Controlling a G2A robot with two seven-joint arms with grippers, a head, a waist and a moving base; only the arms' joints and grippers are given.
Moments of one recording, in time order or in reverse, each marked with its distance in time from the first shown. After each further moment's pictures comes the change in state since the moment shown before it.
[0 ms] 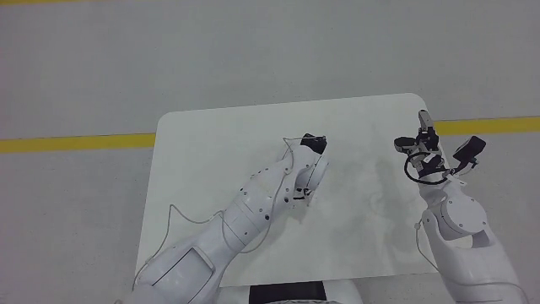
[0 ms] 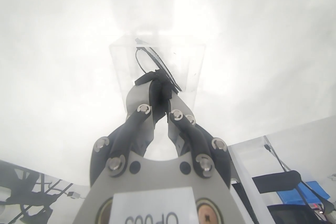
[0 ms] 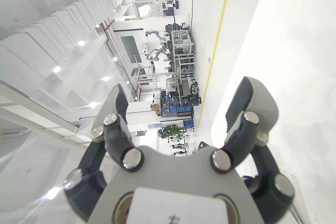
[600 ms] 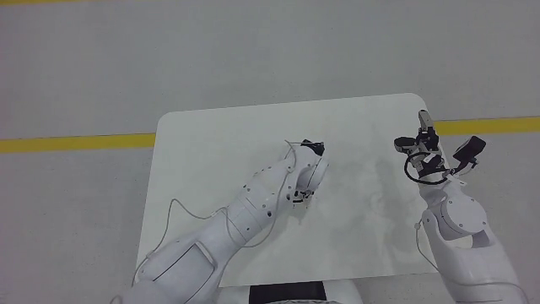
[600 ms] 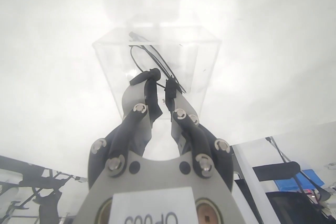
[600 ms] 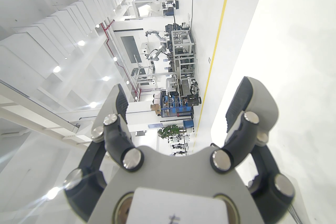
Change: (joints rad) left arm -0.044 -0.011 0.055 0.106 -0.063 0.004 0.000; right arm 0.000 0.000 0.000 0.000 0.000 0.000 0.000
